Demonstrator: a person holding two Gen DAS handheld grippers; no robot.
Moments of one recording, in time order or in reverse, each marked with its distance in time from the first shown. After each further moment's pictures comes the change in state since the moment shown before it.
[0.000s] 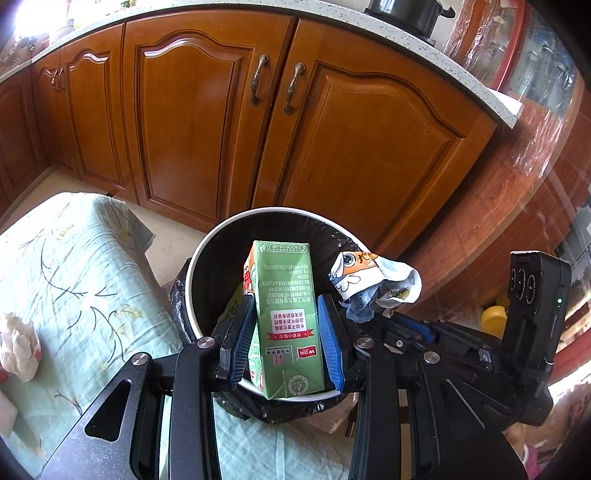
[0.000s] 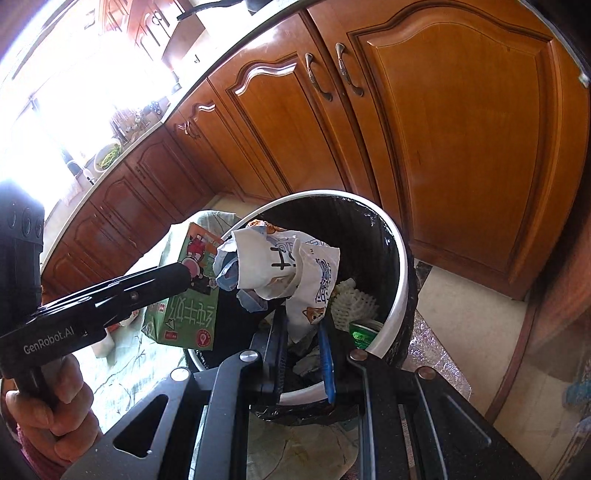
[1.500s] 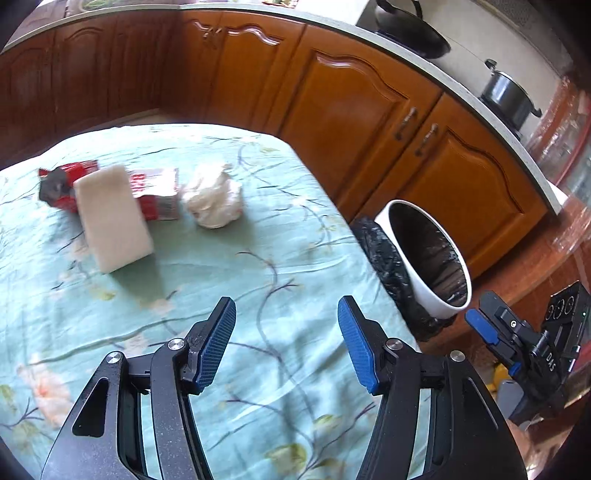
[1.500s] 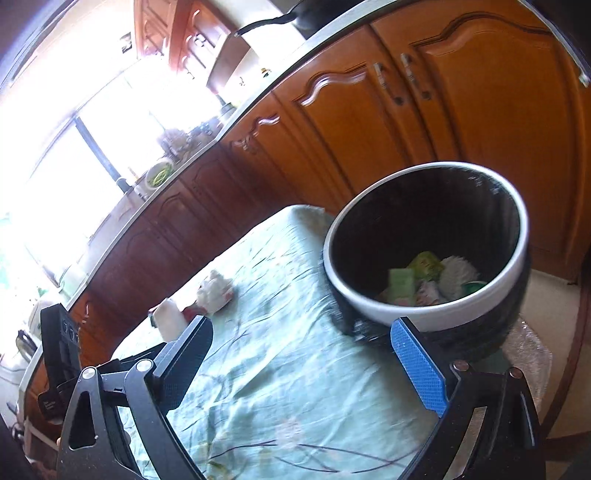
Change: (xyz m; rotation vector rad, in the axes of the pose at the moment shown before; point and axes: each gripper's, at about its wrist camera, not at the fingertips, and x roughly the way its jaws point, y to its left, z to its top) left arm -0.125 0.154 -0.144 -0.395 -0.126 0.187; right arm -0.013 0.096 -0.070 0.009 -0.116 0.206
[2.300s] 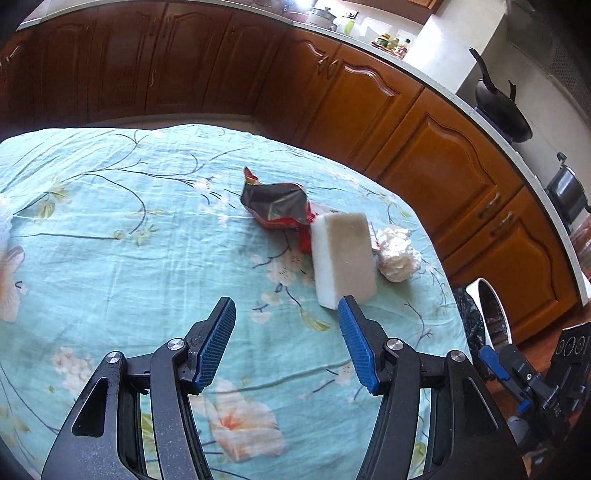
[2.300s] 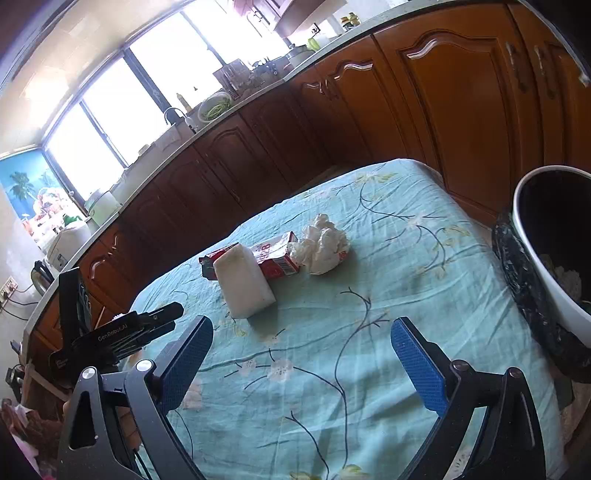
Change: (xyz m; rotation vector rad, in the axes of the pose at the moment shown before) left arm -0.054 0.158 0.010 -0.251 -0.108 0.161; right arm 0.091 0.118 -0.015 -0.192 0.194 0.137
